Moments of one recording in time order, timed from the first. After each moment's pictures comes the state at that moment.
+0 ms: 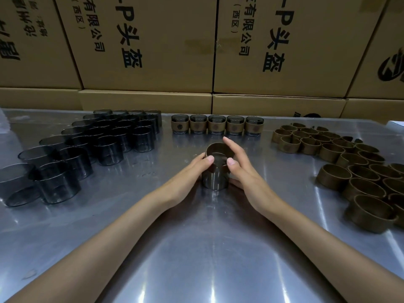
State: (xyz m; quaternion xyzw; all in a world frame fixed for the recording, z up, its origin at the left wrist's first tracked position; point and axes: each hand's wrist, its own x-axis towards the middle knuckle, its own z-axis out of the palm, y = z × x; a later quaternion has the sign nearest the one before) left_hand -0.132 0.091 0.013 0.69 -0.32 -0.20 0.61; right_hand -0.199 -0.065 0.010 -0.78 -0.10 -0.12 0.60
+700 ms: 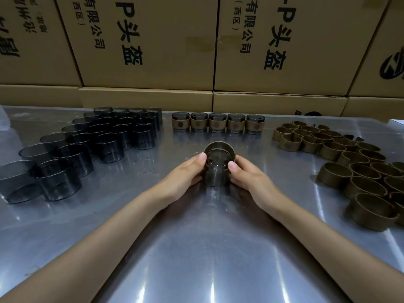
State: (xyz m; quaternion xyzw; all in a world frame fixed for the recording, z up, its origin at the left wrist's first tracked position) left_hand -0.132 0.100 0.013 0.70 -0.28 -0.21 0.62; right_hand -0.201 -0.067 0.010 -0.76 -0.04 -0.07 0.64
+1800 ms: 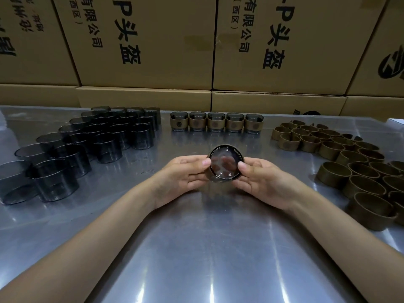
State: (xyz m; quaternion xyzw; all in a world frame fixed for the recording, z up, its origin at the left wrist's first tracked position) left_hand -0.130 0.111 0.025 0.60 -0.28 -0.30 0.68; right_hand -0.200 -0.101 0.022 -0.62 -0.10 0.09 0.77
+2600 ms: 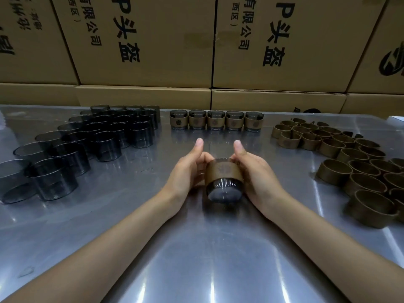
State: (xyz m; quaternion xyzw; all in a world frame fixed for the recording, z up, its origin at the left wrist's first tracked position) left_hand -0.156 0.086 0.027 0.63 -0.23 -0.19 0.71; right_hand -0.204 -0.056 0.024 -0.64 0.04 -0.11 0.76
